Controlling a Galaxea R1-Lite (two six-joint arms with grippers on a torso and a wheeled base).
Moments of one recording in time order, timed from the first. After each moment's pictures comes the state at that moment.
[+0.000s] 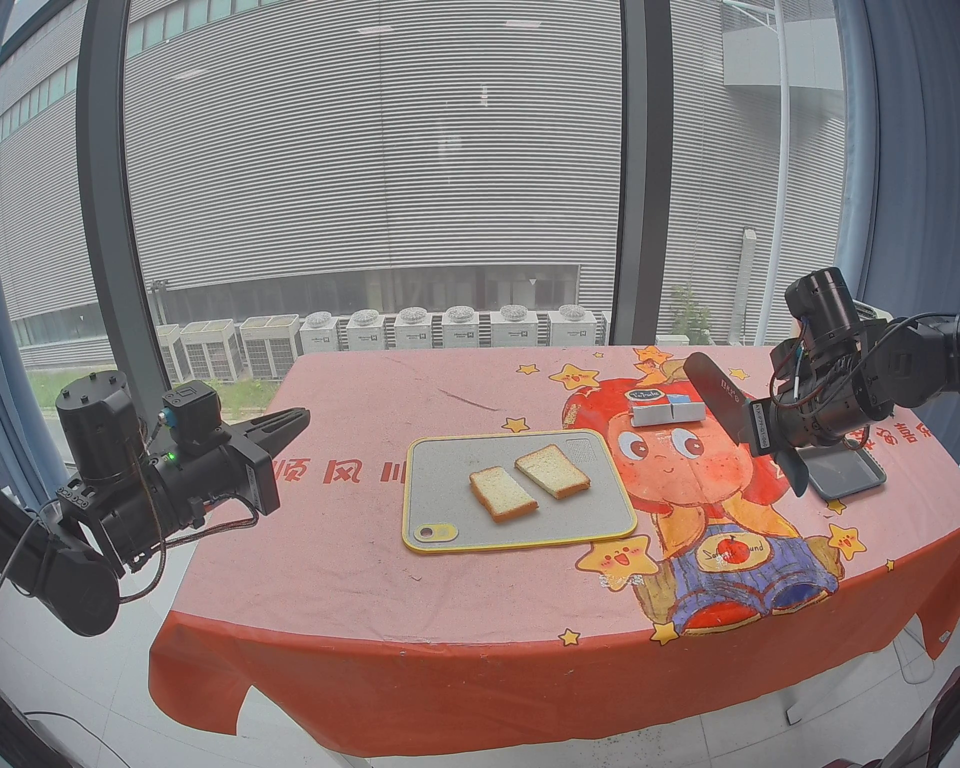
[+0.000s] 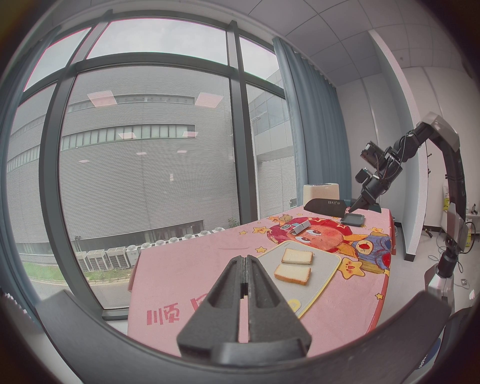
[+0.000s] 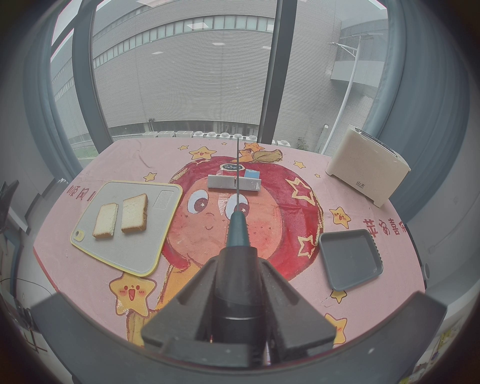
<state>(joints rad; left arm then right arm) -0.21 1.71 -0.50 -1.11 -0.34 0.09 0.25 1.83 -1.28 0.29 -0.18 0.07</state>
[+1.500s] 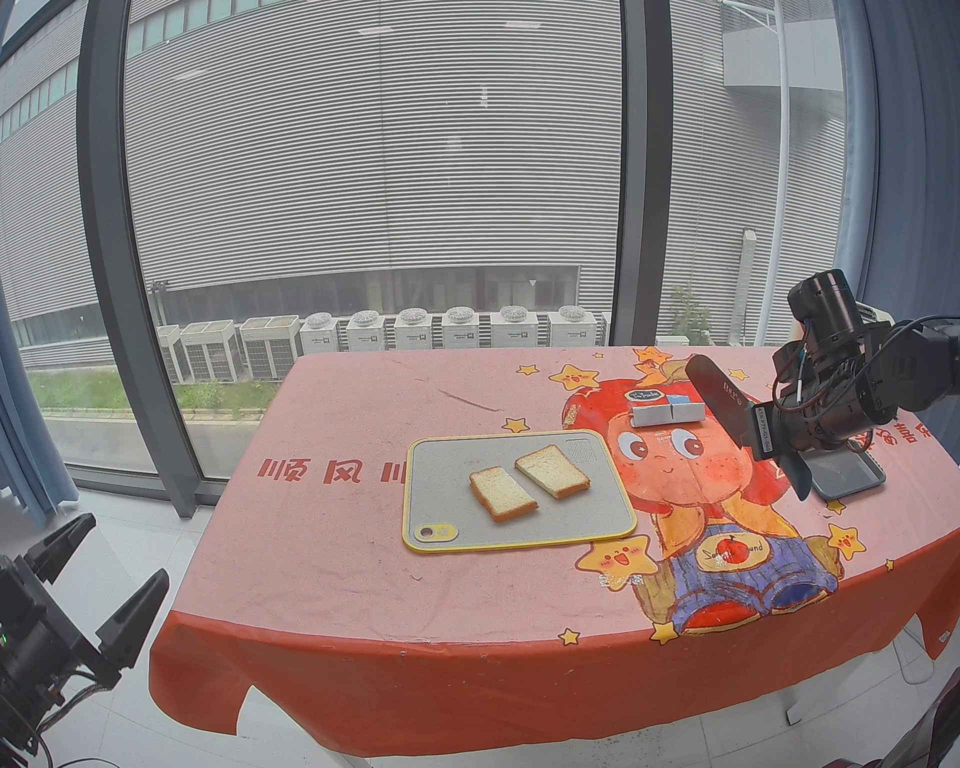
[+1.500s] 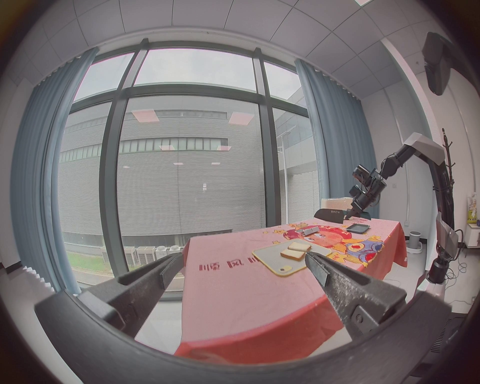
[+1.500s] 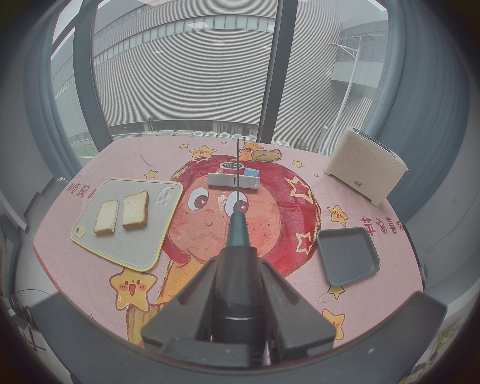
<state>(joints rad) -0.02 0.83 -0.02 -0.81 -0.31 0.03 0.26 1.82 -1.26 0.29 -0.19 0.07</state>
